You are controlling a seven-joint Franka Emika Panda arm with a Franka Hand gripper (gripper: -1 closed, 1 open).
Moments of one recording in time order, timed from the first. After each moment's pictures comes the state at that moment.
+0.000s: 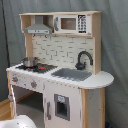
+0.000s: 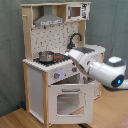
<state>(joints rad) -0.59 -1.21 1.43 -1.86 -0.56 2.45 0.17</state>
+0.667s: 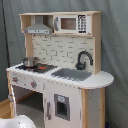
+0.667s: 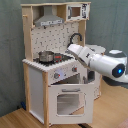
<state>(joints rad) -0.56 -1.11 1.40 -1.86 -0.54 2.39 0.01</state>
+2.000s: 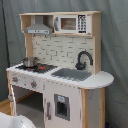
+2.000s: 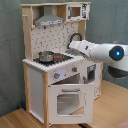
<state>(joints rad) -0.49 -0.92 1.39 -1.86 -0.44 2.13 -0.27</state>
